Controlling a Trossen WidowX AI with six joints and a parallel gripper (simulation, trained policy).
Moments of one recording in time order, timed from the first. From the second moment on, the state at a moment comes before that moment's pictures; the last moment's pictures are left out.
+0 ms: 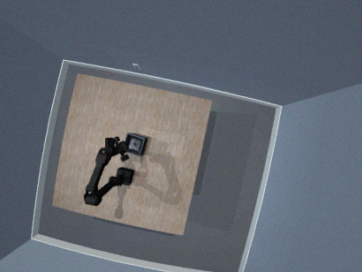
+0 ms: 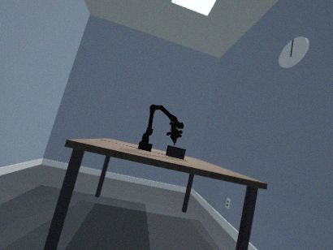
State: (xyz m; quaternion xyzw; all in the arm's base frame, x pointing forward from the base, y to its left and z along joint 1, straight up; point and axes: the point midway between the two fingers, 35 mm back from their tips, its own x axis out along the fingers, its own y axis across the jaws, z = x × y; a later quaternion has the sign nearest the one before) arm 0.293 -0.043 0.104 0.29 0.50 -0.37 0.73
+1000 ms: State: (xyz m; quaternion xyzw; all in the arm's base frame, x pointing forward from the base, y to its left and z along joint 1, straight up) arm 0.319 -0.088 0.046 0.29 0.54 -0.38 0.69
